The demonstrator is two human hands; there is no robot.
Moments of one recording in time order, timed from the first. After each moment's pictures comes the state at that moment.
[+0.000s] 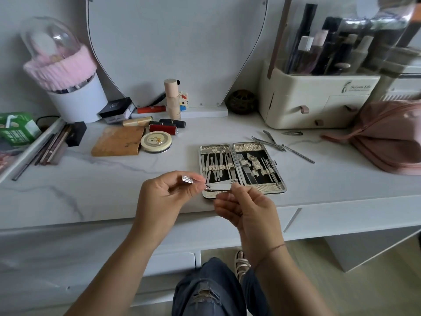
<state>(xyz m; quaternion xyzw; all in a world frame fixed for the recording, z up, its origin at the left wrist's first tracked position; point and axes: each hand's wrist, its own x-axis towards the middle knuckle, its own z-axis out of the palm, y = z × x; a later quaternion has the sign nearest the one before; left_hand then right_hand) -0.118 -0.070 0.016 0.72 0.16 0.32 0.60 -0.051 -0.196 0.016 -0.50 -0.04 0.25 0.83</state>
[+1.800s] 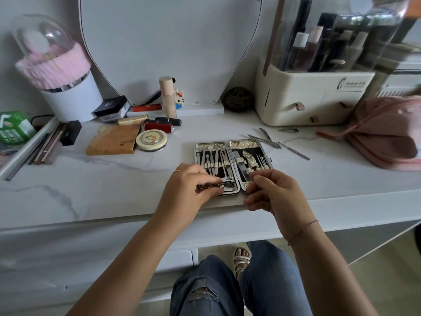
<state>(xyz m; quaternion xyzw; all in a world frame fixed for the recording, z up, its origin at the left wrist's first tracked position) -0.083 -0.071 -0.001 0.91 0.09 0.28 0.31 0.006 -0.235 0.018 -0.66 -0.12 0.24 0.71</state>
